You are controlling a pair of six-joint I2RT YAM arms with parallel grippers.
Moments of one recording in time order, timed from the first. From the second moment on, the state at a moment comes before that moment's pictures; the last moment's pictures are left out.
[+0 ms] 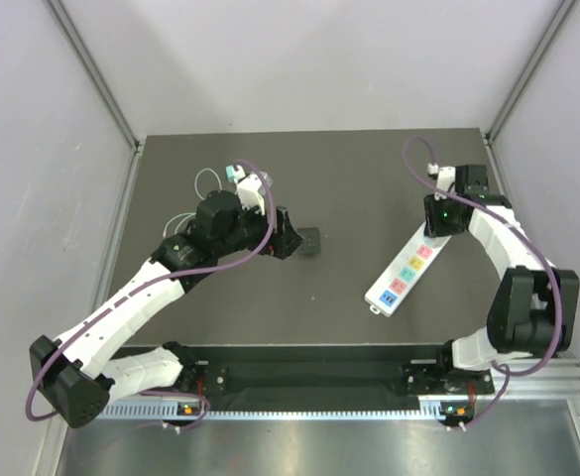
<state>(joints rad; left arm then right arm) -0.66 1.09 1.02 -0.36 0.17 -0.40 -0.05 1.45 1.05 -0.60 -0.13 -0.17</state>
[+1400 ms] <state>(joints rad) -0.66 1.09 1.01 -0.36 0.17 -0.39 -0.11 1.75 1.26 -0.73 -0.47 -0.97</state>
